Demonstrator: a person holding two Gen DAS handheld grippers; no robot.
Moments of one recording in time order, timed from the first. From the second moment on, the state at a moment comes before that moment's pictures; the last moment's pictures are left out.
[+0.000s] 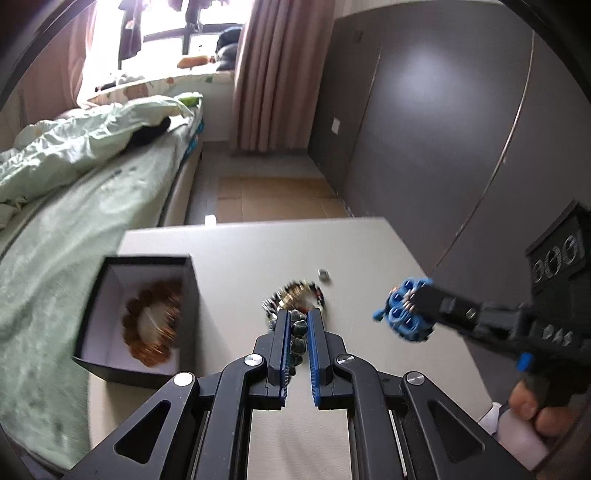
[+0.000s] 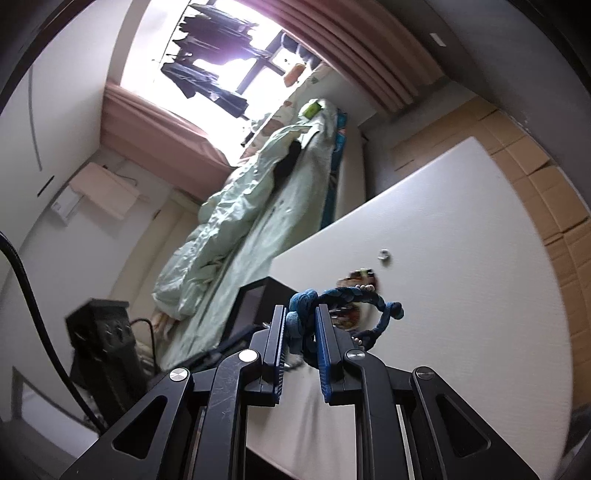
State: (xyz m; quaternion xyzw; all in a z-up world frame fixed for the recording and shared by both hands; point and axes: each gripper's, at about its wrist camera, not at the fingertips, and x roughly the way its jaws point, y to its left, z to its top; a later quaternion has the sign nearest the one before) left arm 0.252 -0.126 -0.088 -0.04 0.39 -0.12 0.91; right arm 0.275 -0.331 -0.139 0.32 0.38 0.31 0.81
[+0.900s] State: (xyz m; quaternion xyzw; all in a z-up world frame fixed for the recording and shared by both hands) left arm 0.279 -0.021 -0.075 -0.07 0.36 -0.05 0.93; right arm 0.301 -0.228 -0.130 0.32 0.38 0.38 0.78
